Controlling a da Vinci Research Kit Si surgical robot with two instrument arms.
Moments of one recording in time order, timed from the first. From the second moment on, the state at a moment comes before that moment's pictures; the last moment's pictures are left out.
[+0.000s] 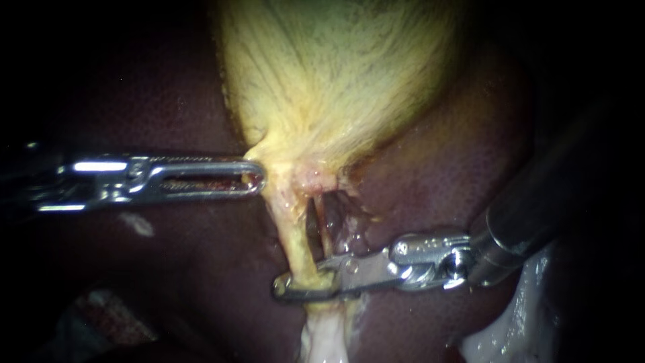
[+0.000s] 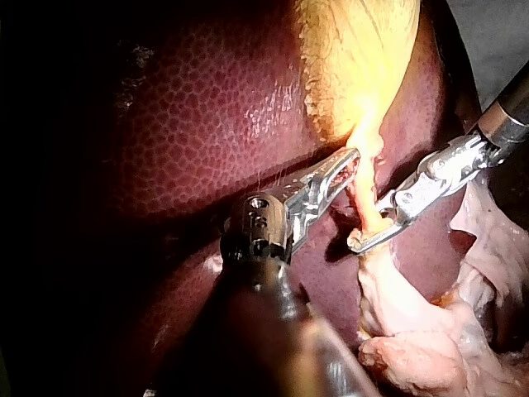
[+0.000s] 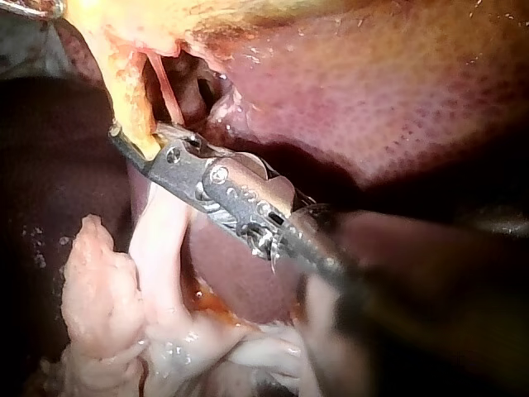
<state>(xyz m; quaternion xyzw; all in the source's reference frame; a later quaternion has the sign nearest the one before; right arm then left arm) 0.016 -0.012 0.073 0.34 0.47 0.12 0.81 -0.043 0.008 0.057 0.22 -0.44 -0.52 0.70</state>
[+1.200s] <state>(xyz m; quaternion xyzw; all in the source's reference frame) 0.017 -0.011 0.073 0.23 0.53 -0.01 0.81 -0.043 0.008 0.057 0.22 -0.44 -0.52 0.70</state>
